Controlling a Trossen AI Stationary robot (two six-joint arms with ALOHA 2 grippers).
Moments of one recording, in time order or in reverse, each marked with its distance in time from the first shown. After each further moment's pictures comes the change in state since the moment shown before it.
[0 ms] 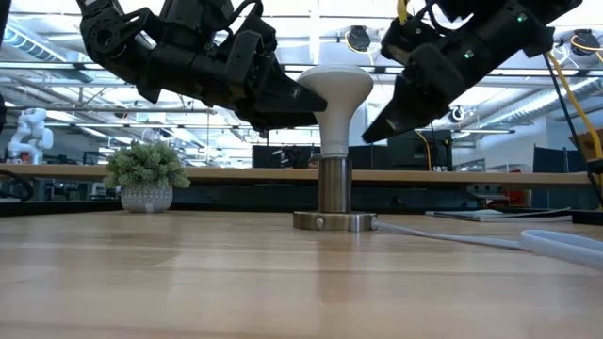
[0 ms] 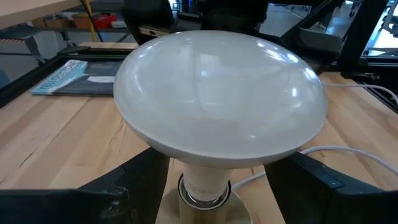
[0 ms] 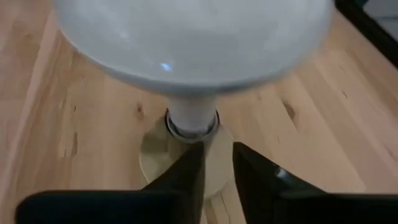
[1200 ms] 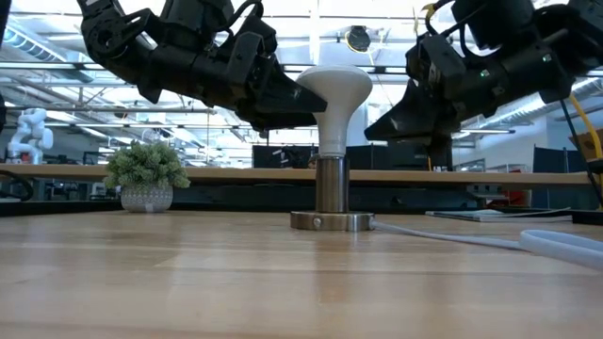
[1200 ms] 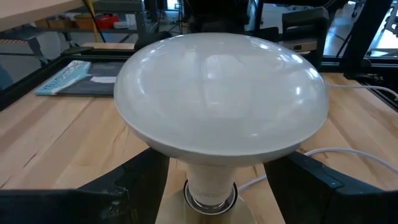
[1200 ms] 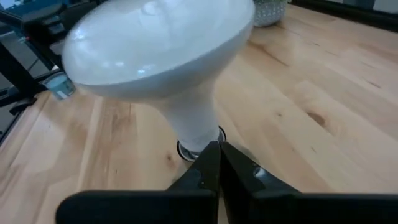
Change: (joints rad) left arm 0.007 -0.001 0.000 0.001 -0.001 0.001; right arm -0.020 0.020 -0.272 0.615 -0.049 0.206
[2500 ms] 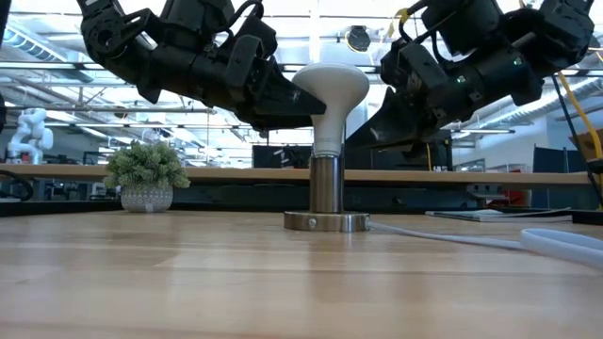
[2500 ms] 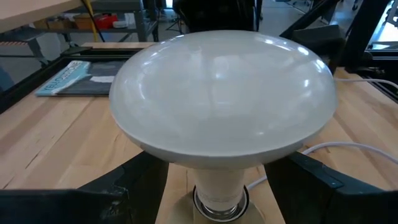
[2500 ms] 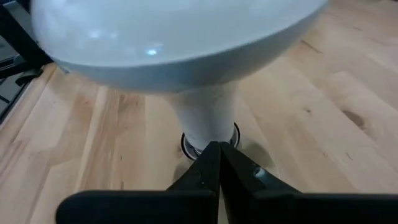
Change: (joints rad) left arm -0.003 0.000 0.000 -0.011 0.000 0.024; right arm -0.035 0.115 0.108 -0.065 -0.124 -0.041
